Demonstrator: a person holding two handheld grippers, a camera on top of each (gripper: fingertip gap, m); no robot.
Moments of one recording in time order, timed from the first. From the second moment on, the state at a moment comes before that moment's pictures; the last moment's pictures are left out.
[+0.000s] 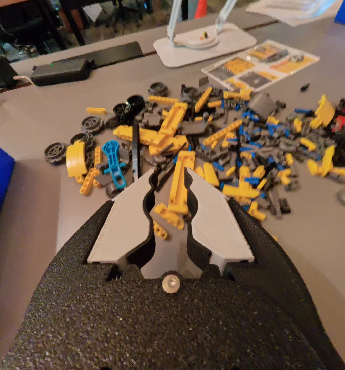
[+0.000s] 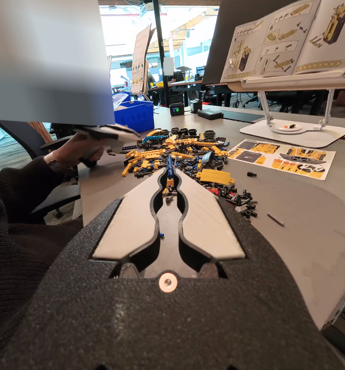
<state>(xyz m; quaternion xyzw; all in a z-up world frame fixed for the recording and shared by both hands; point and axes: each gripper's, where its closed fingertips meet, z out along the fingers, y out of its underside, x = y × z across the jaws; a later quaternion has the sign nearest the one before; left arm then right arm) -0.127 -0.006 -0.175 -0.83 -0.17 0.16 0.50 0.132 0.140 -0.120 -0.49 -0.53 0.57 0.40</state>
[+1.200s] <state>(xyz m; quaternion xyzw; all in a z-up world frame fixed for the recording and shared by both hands) -0.152 0.146 -0.211 -0.91 -0.08 0.07 0.40 0.139 0.139 -0.112 -0.47 -0.51 0.60 0.40</state>
